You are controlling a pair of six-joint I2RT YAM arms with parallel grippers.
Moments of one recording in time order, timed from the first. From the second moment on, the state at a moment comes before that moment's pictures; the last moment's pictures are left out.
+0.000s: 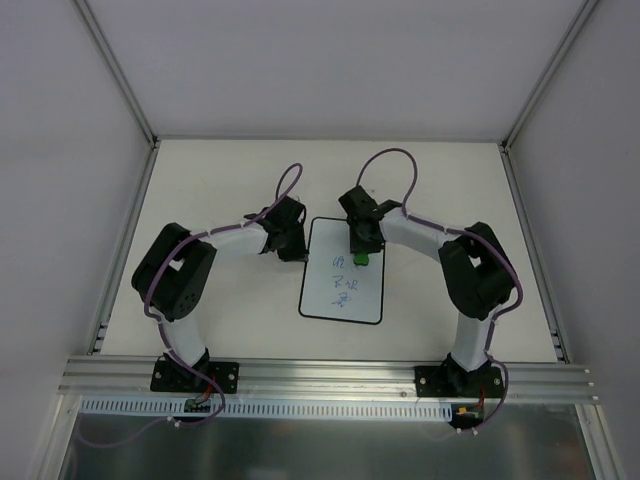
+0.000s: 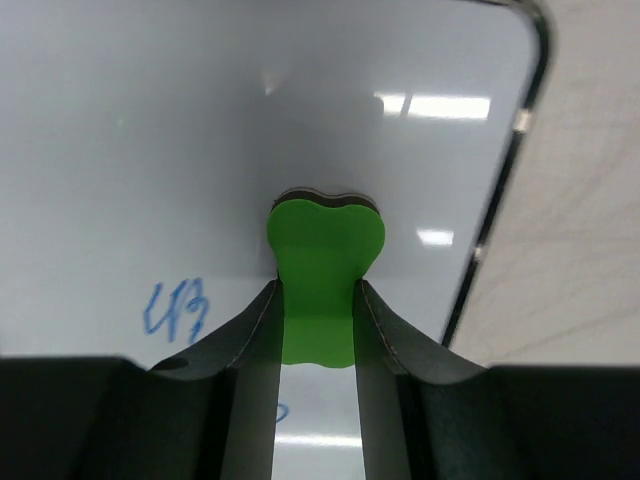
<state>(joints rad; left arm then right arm) -0.58 1.80 1.03 -0.28 0.05 -0.68 0.64 1.87 1.26 -0.58 0.24 0.55</state>
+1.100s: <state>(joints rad) -0.58 1.82 1.06 -0.30 0.07 -0.73 0.73 1.76 1.10 -0.51 0.27 0.64</state>
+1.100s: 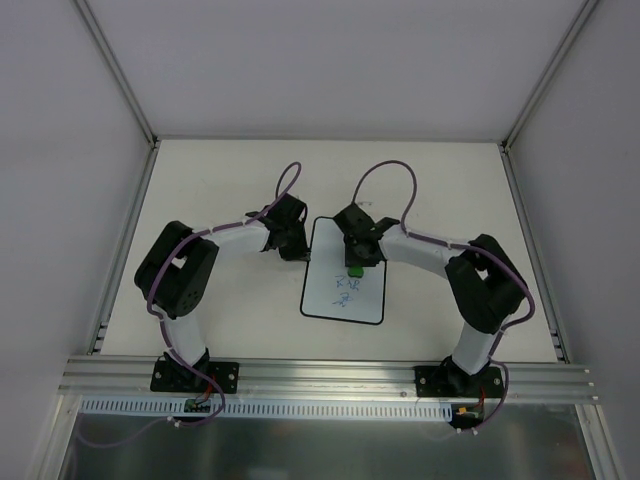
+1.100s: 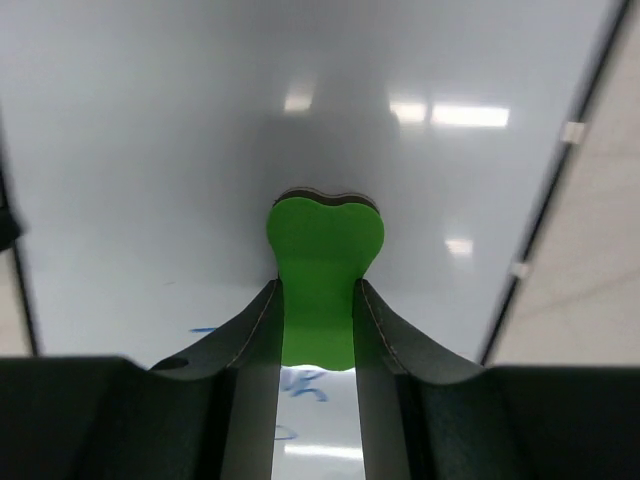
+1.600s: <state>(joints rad) -0.58 1.83 1.08 -0.31 0.08 -0.74 0.82 1.72 1.04 -0.45 0.22 0.75</state>
